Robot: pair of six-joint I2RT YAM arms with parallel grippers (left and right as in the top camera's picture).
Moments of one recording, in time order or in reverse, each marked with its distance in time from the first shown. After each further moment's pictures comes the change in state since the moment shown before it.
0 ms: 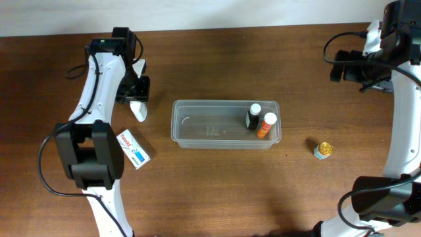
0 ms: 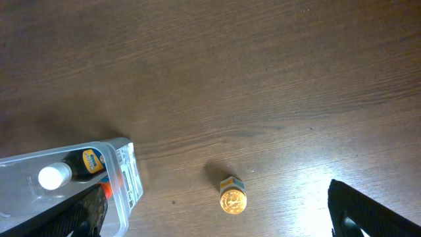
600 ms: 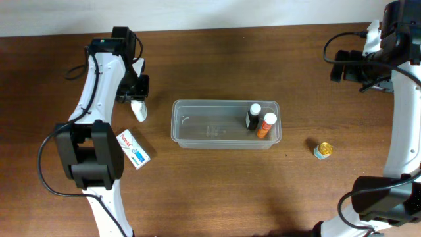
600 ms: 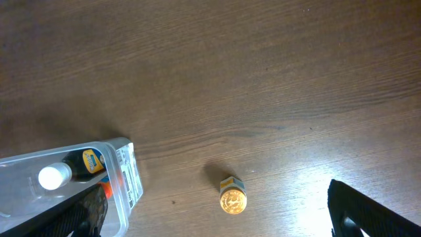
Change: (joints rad) left arm 0.000 0.000 0.000 0.011 -0.001 -0.024; right arm 0.000 0.000 0.000 0.000 0.000 0.000
